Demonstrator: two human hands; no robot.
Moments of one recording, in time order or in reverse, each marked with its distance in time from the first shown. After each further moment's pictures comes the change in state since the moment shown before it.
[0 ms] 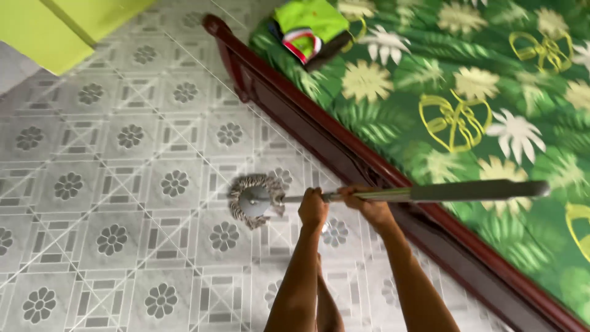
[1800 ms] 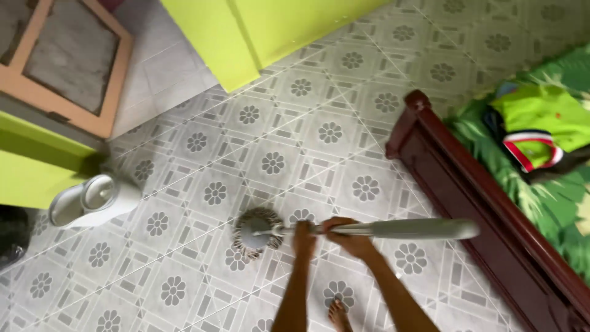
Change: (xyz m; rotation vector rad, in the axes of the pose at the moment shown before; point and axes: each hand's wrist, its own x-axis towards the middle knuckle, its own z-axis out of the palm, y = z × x) left_hand 0.175 -0.455 -0.244 0.213 0.376 -0.072; right_hand 0.294 0.035 0.447 0.093 -0.566 -0.063
